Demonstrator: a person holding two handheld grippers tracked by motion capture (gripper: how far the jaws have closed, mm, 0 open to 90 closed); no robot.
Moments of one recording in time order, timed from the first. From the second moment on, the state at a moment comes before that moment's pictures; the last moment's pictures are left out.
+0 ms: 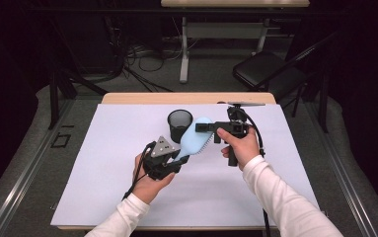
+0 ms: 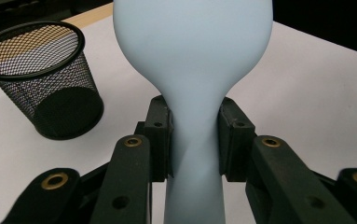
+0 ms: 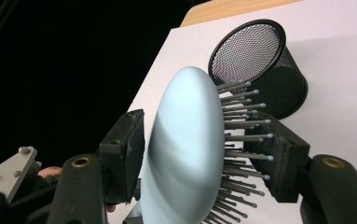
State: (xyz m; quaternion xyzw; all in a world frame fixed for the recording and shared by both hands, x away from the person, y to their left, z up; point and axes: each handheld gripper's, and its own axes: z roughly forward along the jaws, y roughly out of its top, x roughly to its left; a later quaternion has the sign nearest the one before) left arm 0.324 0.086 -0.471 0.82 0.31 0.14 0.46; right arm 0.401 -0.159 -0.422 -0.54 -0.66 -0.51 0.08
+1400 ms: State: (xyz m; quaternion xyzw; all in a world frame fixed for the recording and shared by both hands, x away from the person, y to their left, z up) left arm 0.325 0.088 -0.477 0.82 0.31 0.14 0.46; right arm 0.400 -0.164 -0.428 -0.56 -0.62 -0.54 0.13
